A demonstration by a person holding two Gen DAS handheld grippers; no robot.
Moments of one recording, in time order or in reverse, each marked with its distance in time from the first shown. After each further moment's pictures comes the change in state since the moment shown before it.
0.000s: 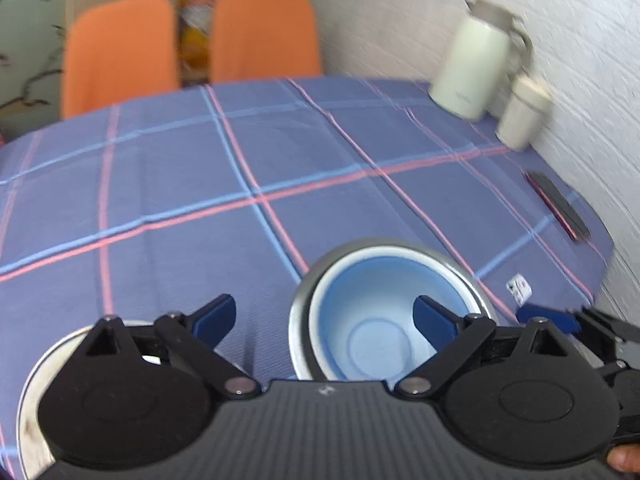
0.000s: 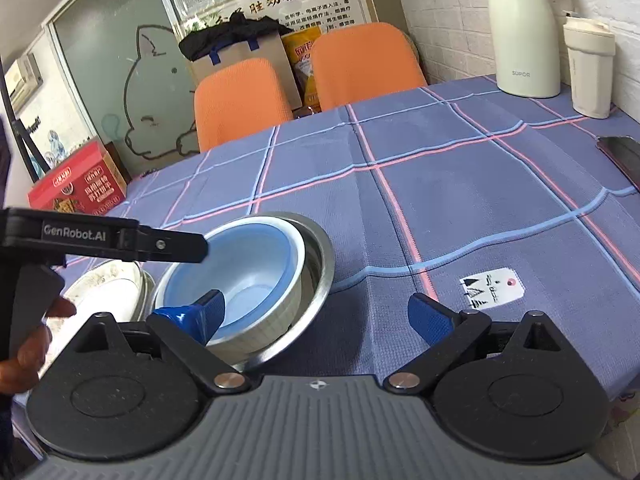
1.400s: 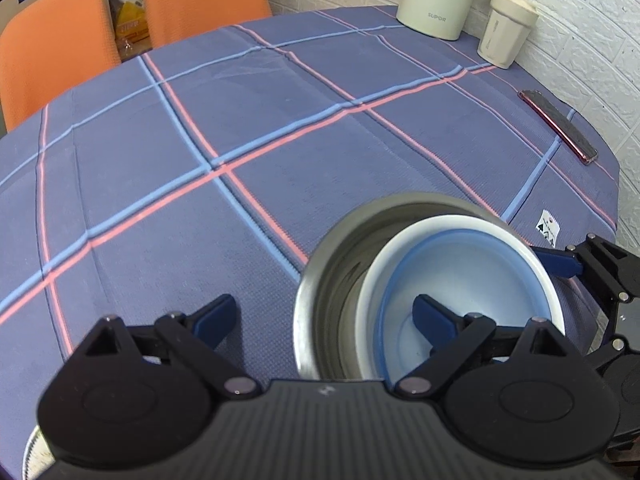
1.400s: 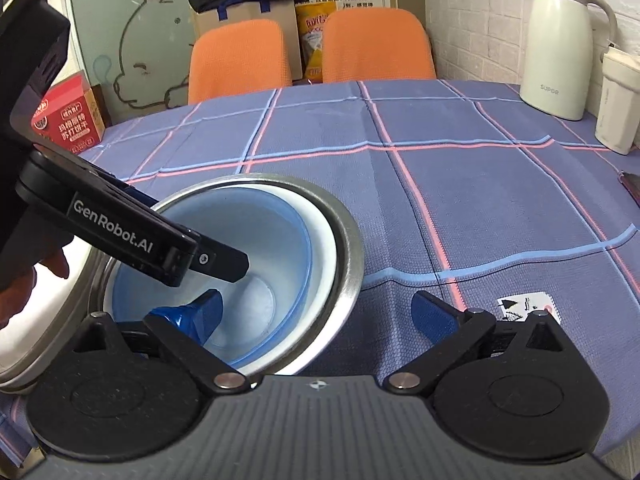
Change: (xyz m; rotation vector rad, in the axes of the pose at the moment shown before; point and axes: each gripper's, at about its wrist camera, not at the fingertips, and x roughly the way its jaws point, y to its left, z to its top) left arm 0.055 0.001 0.008 0.165 0.144 -0.031; right arm 0.033 0.027 -0.003 -0.153 0.084 -0.111
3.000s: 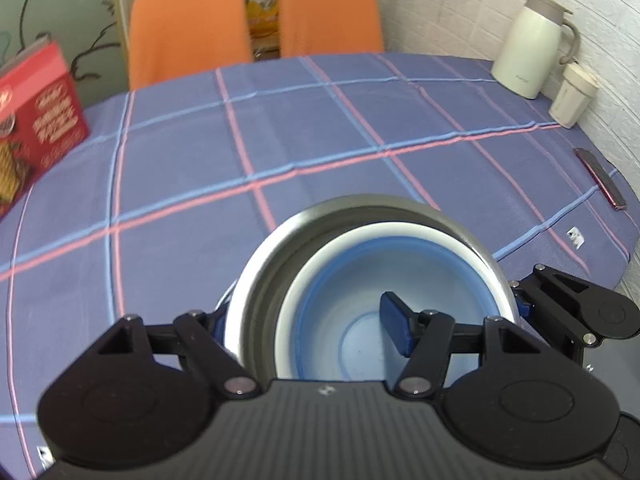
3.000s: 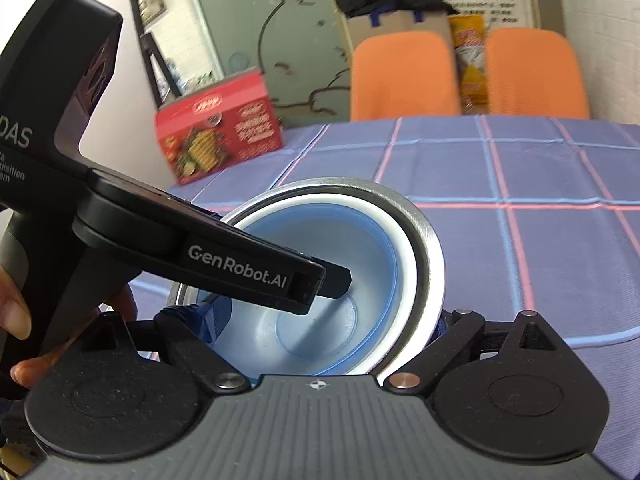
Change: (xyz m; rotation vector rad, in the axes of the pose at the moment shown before) left arm -0.124 0.064 -0.085 -0.233 -0.069 0.167; right arm -0.019 0.144 0.029 -0.107 -0.011 0.403
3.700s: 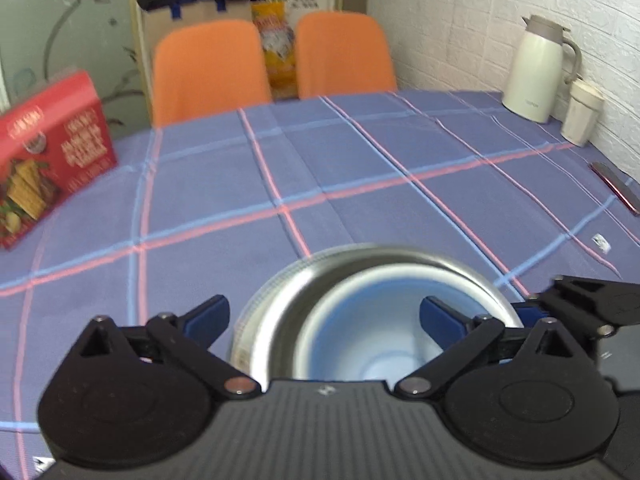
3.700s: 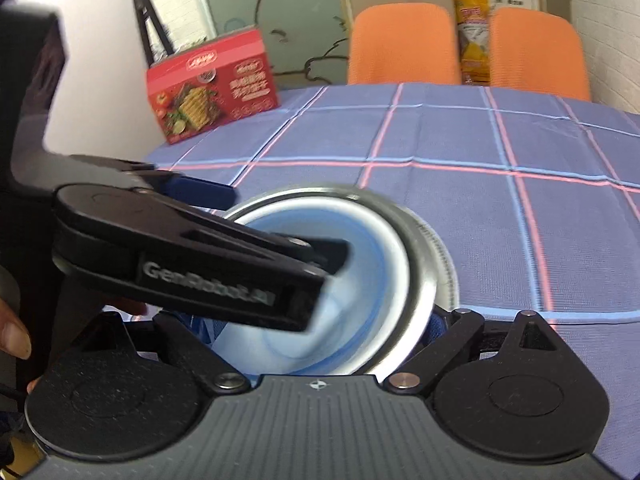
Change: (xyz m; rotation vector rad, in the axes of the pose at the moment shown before) left arm -0.006 0.001 -0.027 0.052 -0.224 0.099; right arm 0.011 0.006 -0.013 -0.021 0.053 -0.069
